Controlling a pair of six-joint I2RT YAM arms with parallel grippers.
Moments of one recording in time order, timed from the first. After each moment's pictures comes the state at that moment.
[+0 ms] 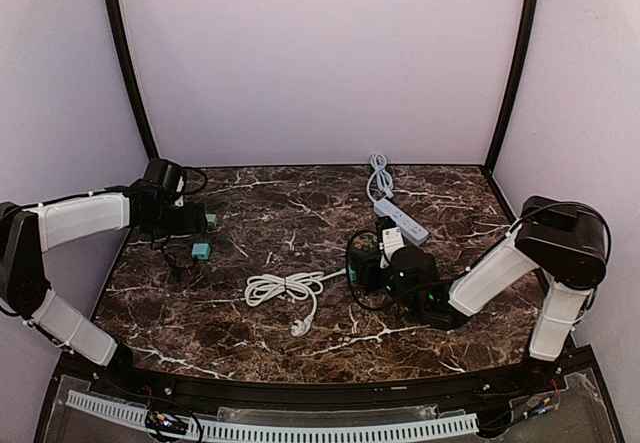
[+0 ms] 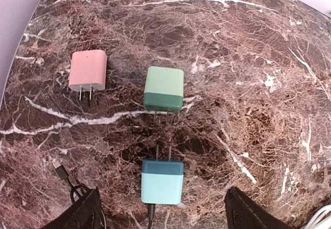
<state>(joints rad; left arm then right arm) -0.27 1.45 0.93 -0.39 -0.17 -0.34 1.00 1.81 0.57 0.93 0.52 0.34</state>
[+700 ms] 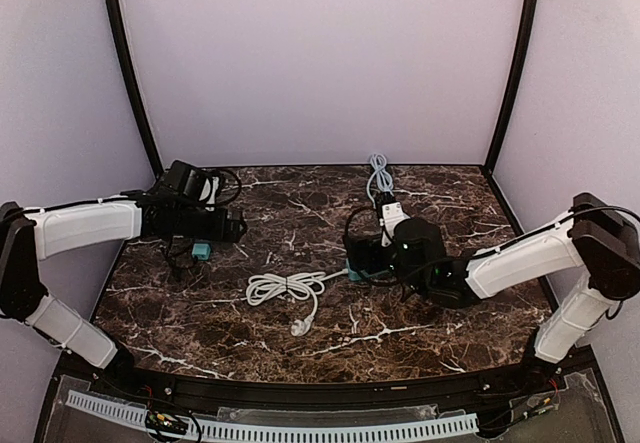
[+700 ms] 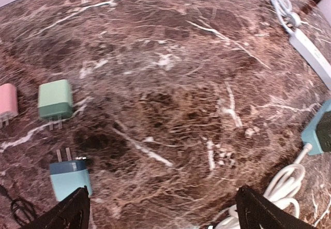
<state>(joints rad) -0.47 1.42 0.93 -0.34 -0.07 -0.29 0.99 1.61 0.67 0.60 0.48 0.32</state>
